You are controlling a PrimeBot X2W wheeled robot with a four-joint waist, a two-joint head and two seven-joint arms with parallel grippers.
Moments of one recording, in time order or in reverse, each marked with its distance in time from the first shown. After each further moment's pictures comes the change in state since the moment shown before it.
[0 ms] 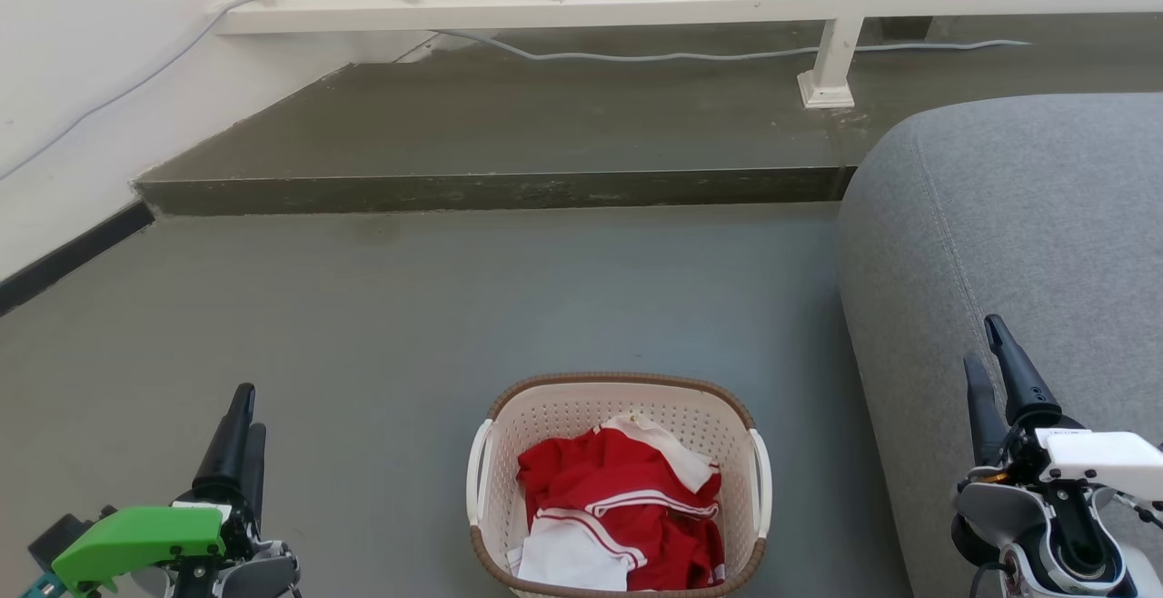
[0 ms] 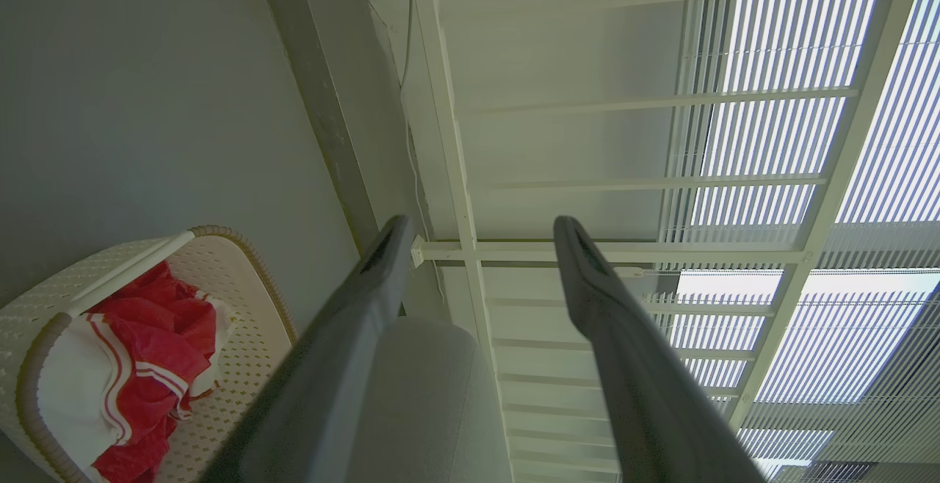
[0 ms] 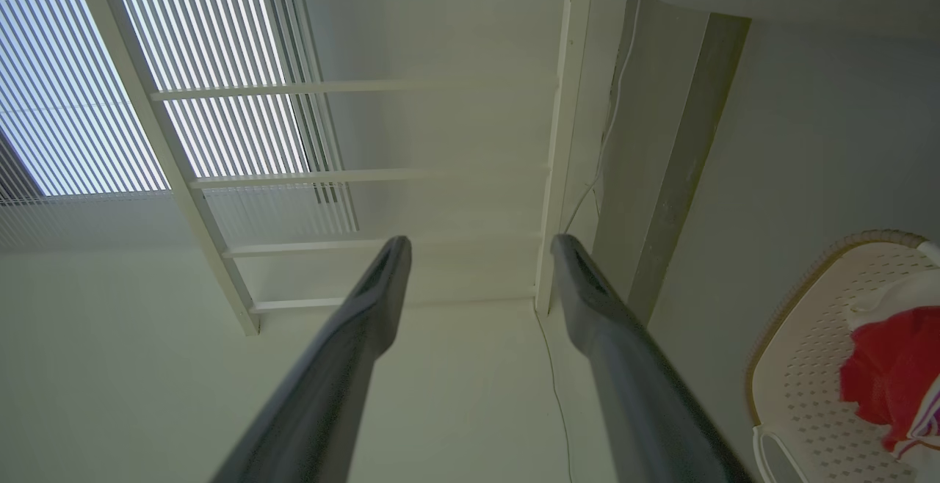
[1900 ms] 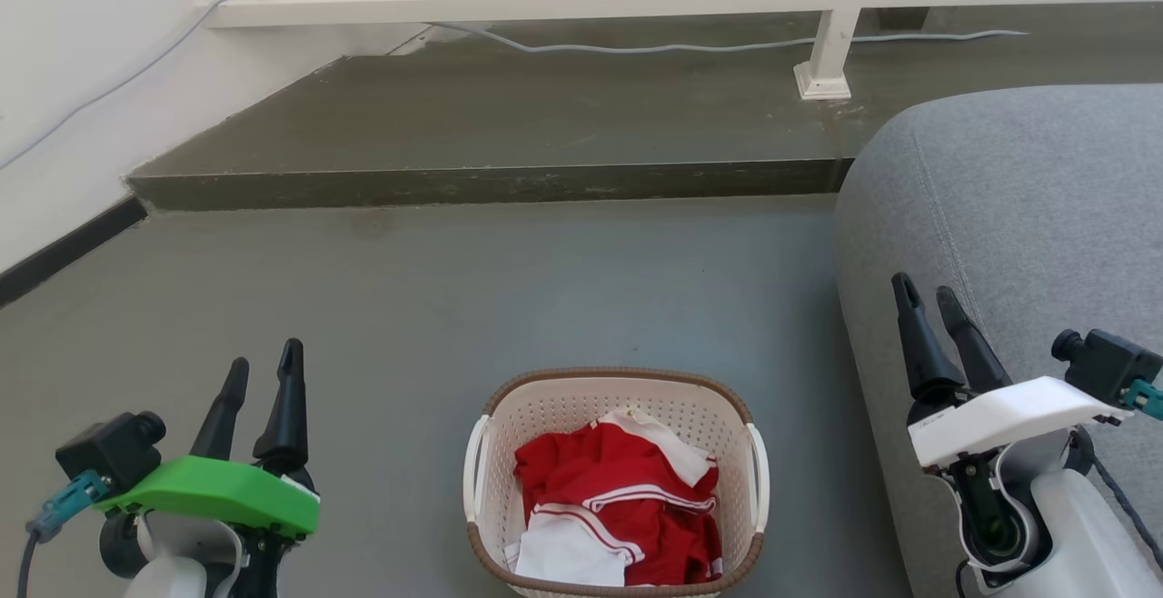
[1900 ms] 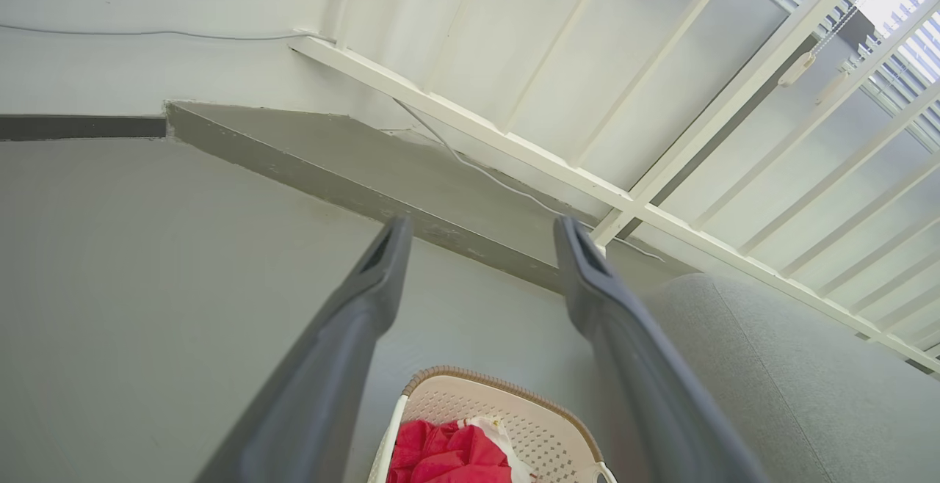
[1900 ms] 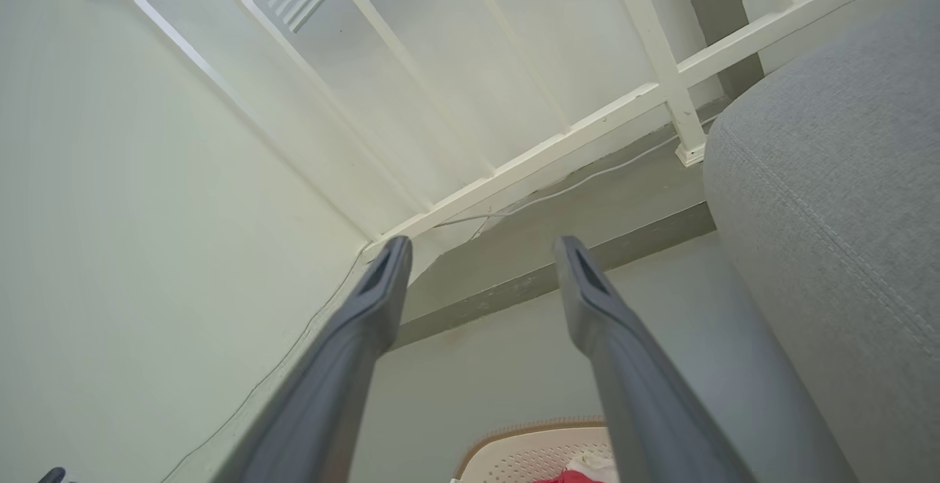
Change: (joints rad) left arm -0.046 0.105 -0.193 -0.054 0.809 0.013 -0.223; right arm -0.053 -0.105 0.246 -0.059 -0.814 -0.020 -0.213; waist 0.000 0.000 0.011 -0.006
